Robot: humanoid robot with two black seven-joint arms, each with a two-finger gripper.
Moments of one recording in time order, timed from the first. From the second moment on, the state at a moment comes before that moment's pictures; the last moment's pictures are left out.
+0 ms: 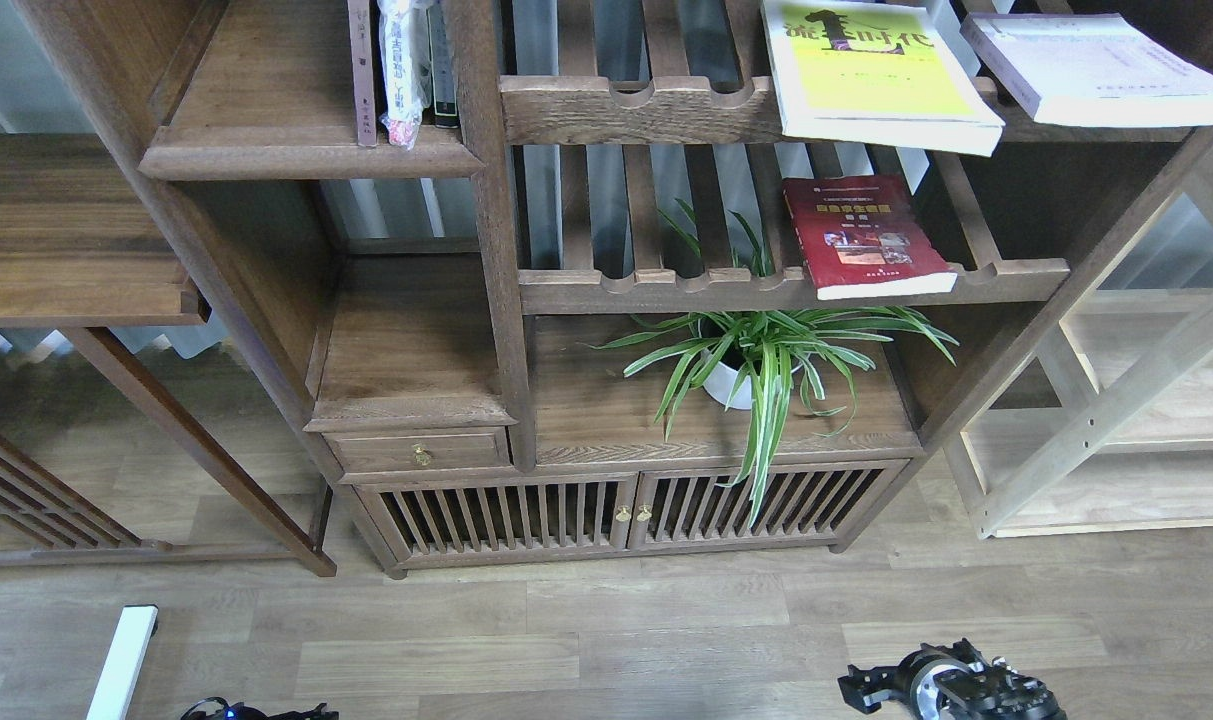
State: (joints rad) left arm -0.27 0.05 0.01 -0.21 0.01 -0.03 -0.12; right arm 0.30 -0.03 -0.08 0.00 -0.13 0.11 0.14
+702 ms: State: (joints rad) left arm -0.40 0.21 0.02 -0.22 0.11 -0.22 -0.25; right arm 0.44 -0.24 -0.14 0.00 -0.22 0.37 0.32
